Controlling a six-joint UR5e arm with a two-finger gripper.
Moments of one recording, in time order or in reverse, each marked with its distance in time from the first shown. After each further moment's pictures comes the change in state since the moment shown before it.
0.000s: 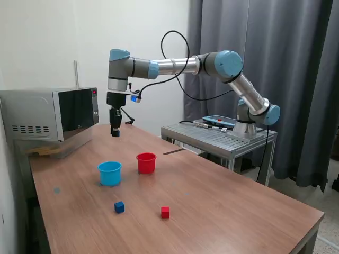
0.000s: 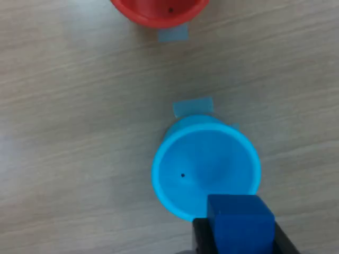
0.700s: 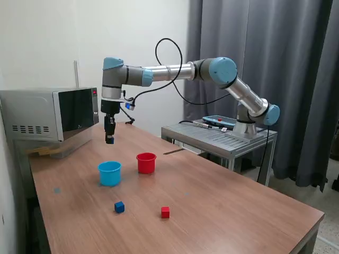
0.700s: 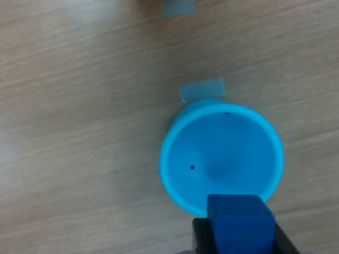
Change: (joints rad) arm -0.012 0.085 -0.083 0.001 0.006 0.008
